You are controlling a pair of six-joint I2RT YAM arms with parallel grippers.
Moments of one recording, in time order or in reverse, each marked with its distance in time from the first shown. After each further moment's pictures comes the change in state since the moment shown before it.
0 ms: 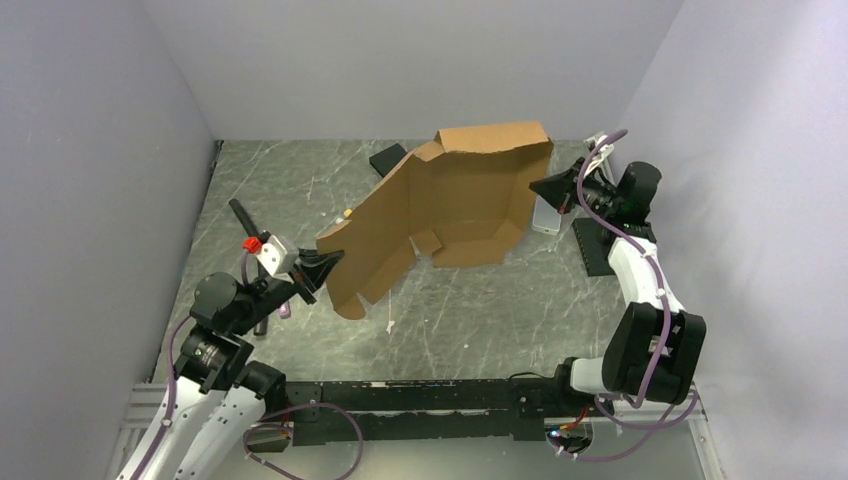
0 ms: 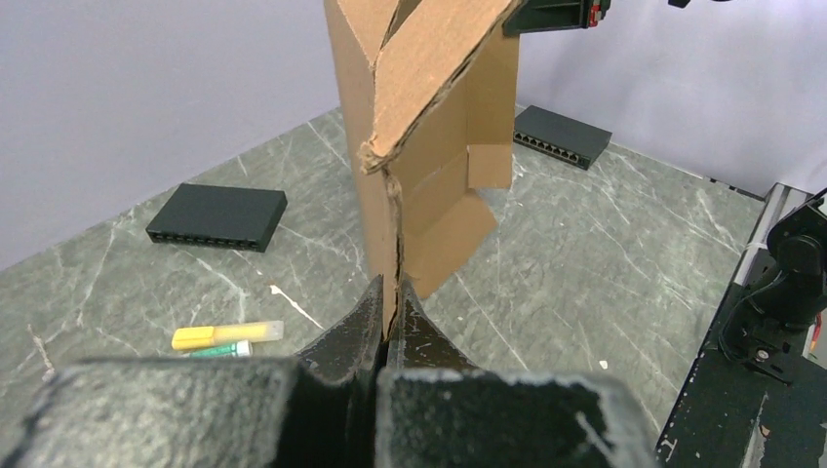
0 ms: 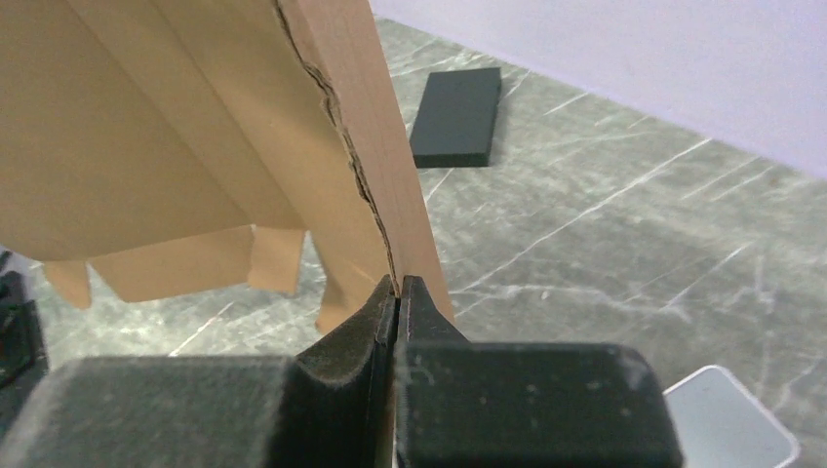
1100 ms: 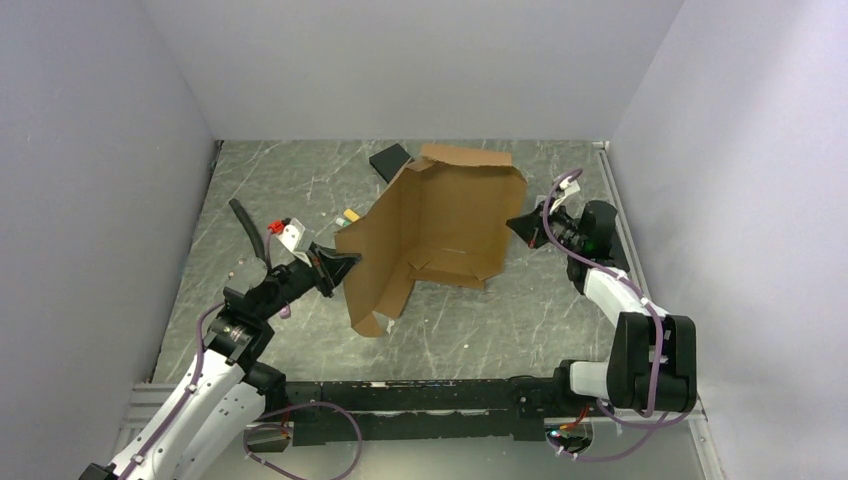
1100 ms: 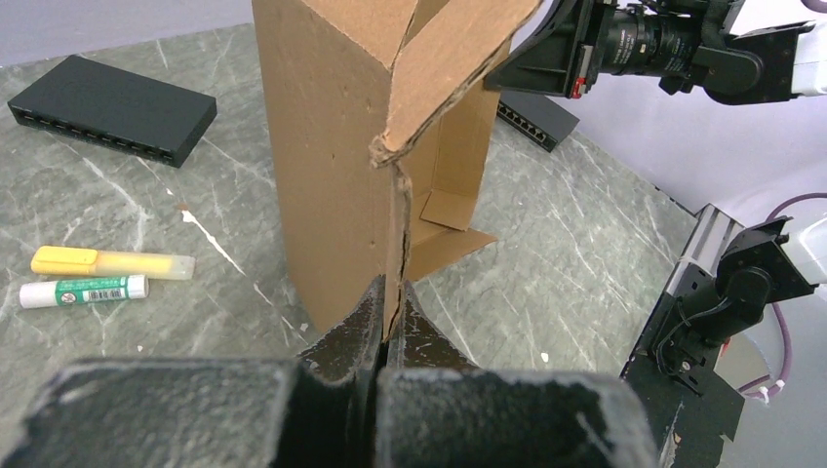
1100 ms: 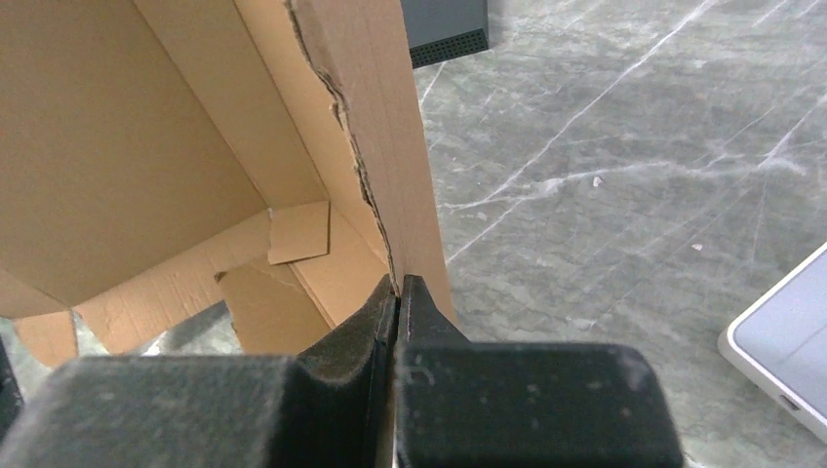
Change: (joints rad) left arm -0.005 0.168 -0.124 0.170 0.004 -0.229; right arm 0.165 -0.048 -0.337 0.151 0.278 0.079
